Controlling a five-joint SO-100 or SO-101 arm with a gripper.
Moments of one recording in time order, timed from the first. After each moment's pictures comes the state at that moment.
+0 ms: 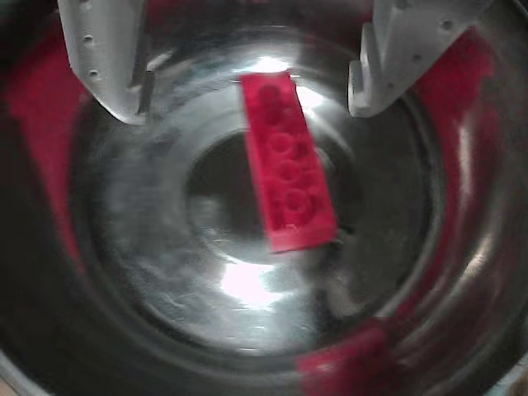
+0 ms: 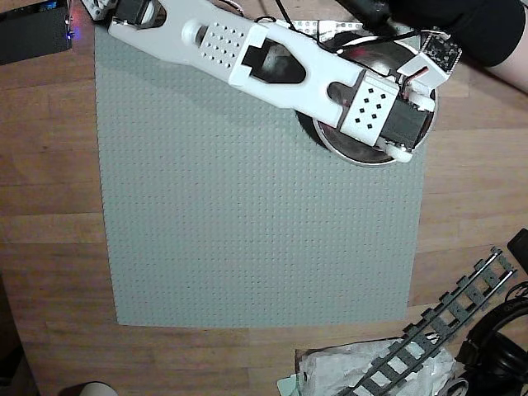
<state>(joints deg) -65.5 35.7 16.3 100.8 19.8</state>
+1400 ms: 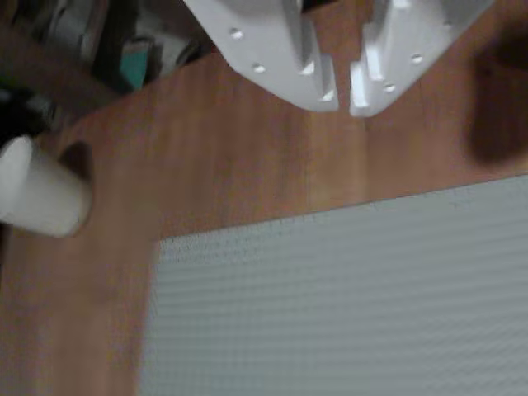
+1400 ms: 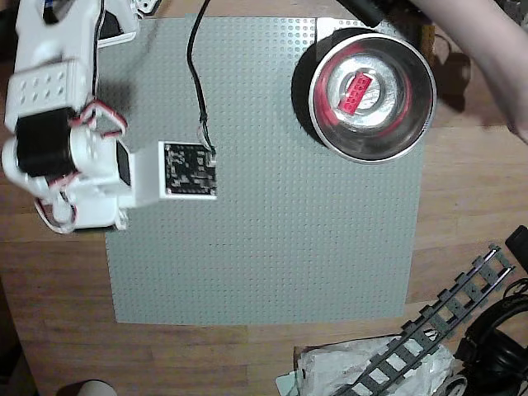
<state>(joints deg) -5.8 129.6 92.0 92.0 9.3</state>
